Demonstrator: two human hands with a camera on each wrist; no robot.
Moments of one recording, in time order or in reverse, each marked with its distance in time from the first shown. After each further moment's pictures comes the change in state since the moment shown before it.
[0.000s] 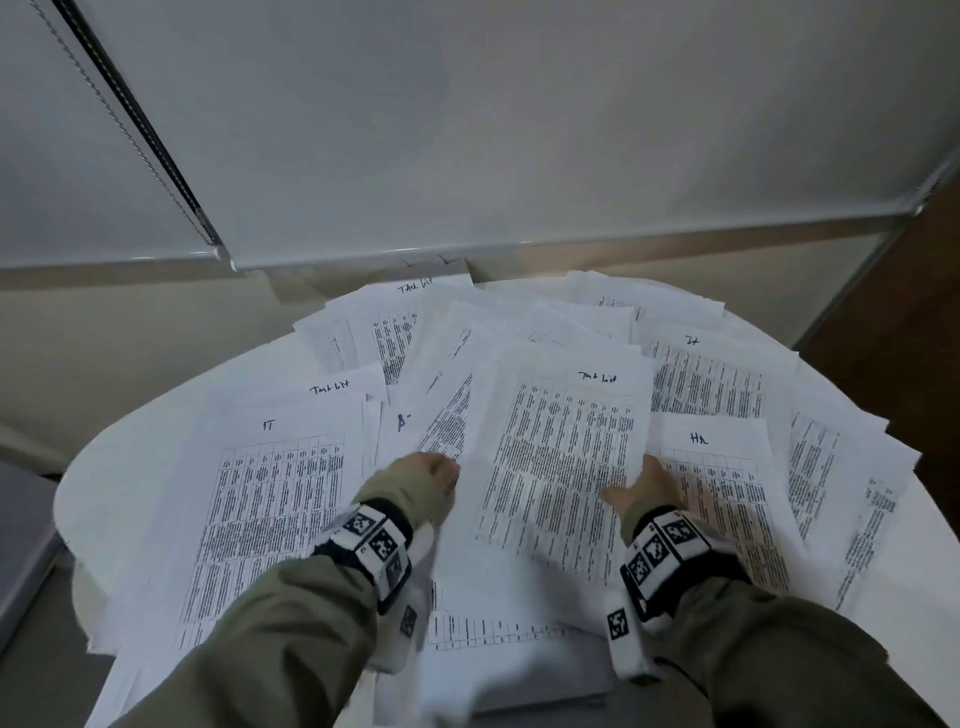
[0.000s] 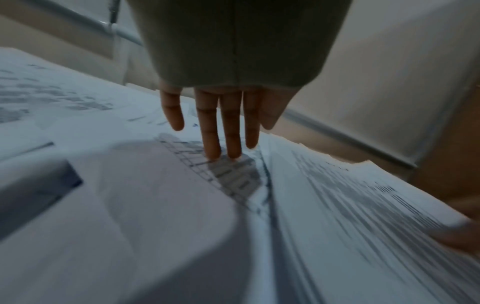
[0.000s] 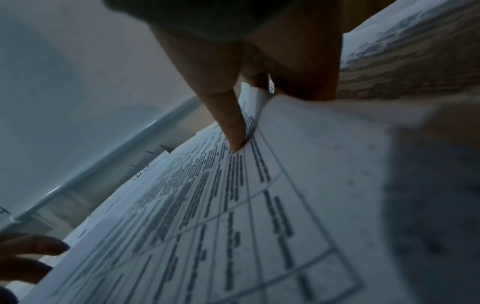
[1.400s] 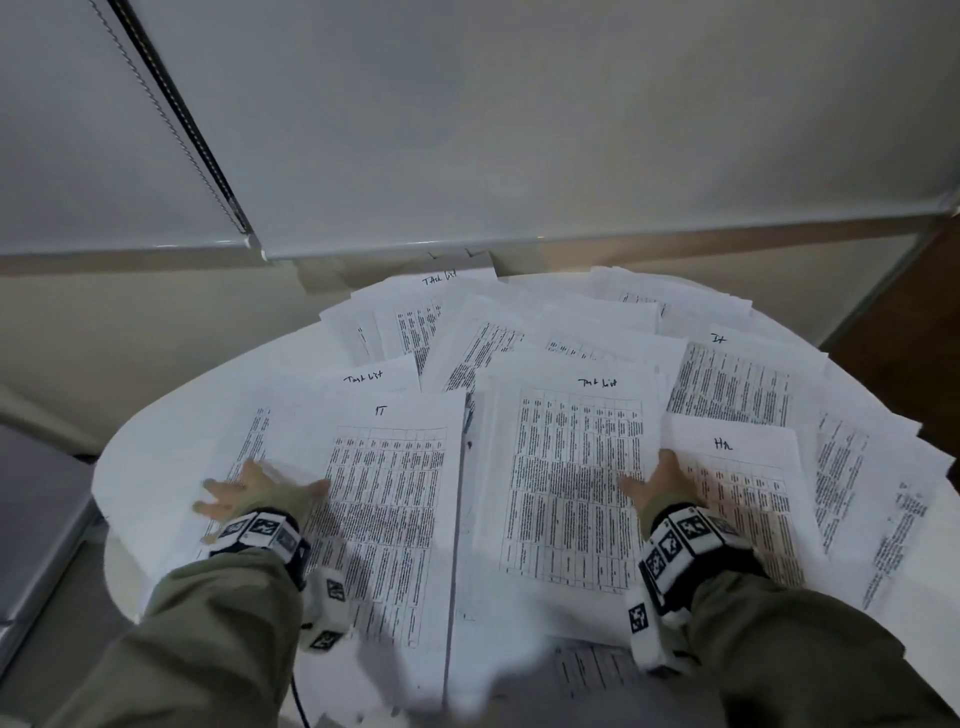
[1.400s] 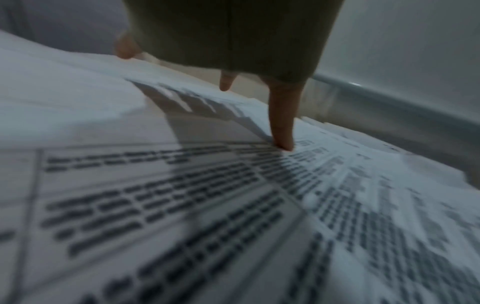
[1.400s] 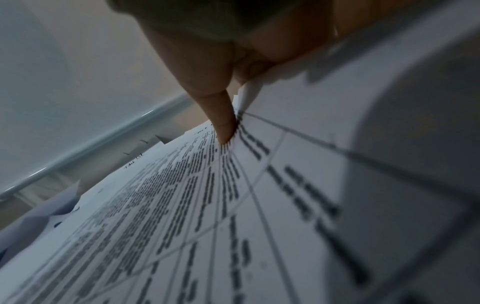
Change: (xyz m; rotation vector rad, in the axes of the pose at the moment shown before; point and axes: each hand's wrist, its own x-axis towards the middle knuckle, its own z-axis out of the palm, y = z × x) left_hand -0.018 -0.149 -0.019 -0.280 0.256 -0.774; right_hand -0.021 -0.013 0.002 -0.084 -0.039 0.002
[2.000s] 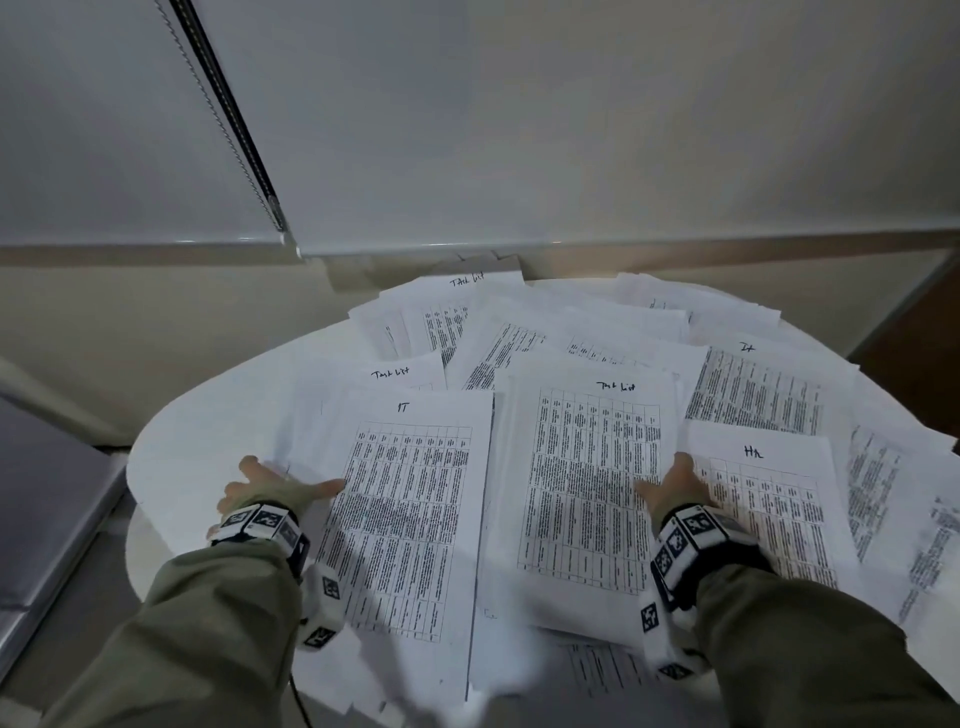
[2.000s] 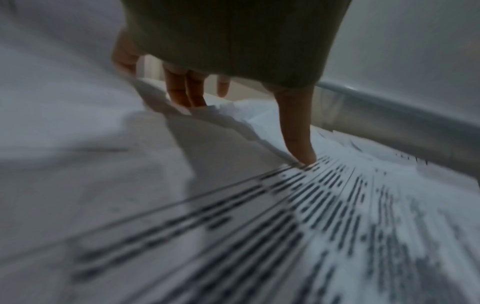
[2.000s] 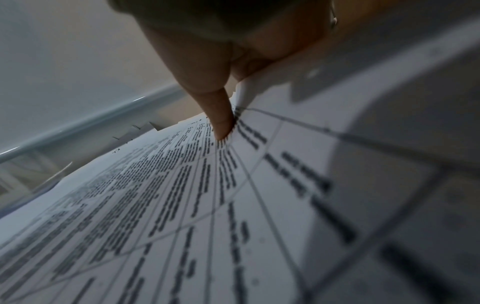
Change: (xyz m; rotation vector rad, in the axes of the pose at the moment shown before) left_hand 0.029 -0.024 -0.007 -0.151 -0.021 -0.027; right_hand 0.004 -0.008 0.020 -0.029 0.099 -0.017
